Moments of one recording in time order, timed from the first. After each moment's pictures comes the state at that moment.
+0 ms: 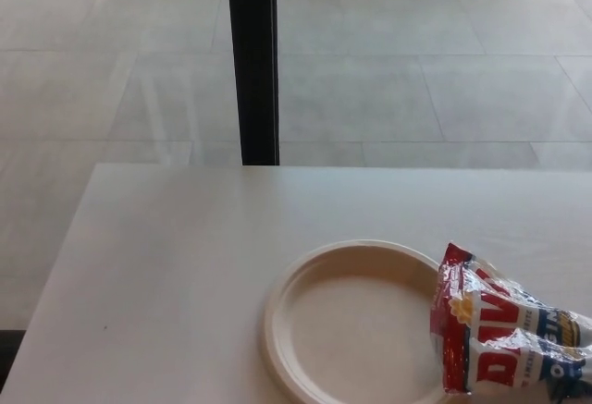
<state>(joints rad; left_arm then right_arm) 0.33 0.61 0.47 1.19 -0.21 -0.06 -0.43 0.13 -0.76 -0.20 0.30 -0.07 -0.30 0.23</state>
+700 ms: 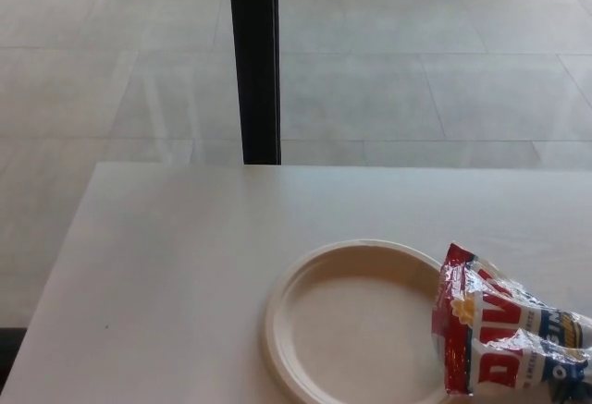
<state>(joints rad) 0.32 0.62 0.43 1.21 -0.21 -0.07 -0.43 0.05 -0.79 -0.01 0.38 -0.24 -0.34 0.22</state>
